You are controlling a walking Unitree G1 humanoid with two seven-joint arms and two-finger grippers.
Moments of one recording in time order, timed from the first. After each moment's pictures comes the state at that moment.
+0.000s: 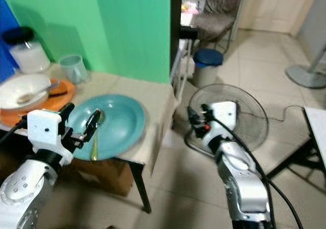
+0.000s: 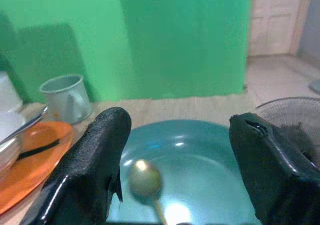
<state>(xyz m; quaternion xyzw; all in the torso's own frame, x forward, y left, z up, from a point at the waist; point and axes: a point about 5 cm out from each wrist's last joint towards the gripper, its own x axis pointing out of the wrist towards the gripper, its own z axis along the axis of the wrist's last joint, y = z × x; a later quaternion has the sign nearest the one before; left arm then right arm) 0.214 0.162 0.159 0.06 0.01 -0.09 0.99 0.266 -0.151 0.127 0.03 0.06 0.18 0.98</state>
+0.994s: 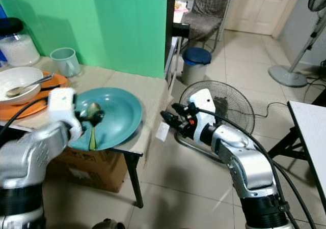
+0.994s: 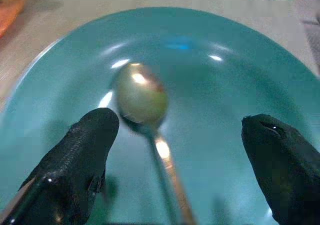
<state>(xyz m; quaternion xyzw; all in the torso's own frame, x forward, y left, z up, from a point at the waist) 0.293 0.173 0.142 -0.03 0.27 -0.05 0.96 0.277 -0.139 0.147 0.00 0.12 0.38 0.92</state>
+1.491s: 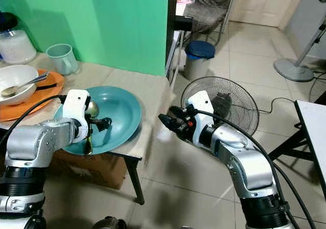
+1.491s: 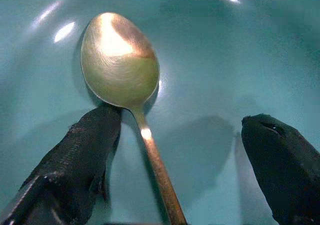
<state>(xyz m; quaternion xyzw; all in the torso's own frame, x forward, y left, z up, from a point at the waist) 0.304 0.171 0.130 0.00 0.36 -0.07 0.93 0.276 -0.137 0.145 0.00 0.13 0.38 0.91</state>
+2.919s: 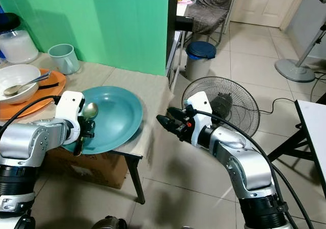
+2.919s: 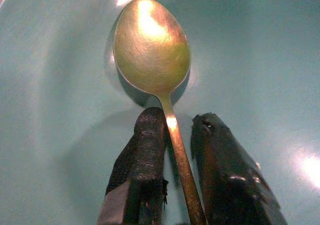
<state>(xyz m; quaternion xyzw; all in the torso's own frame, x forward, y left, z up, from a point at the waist) 0.300 0.188 0.130 0.04 0.38 -0.06 0.92 0.274 -0.134 0.144 0.02 0.13 0.40 0.91</state>
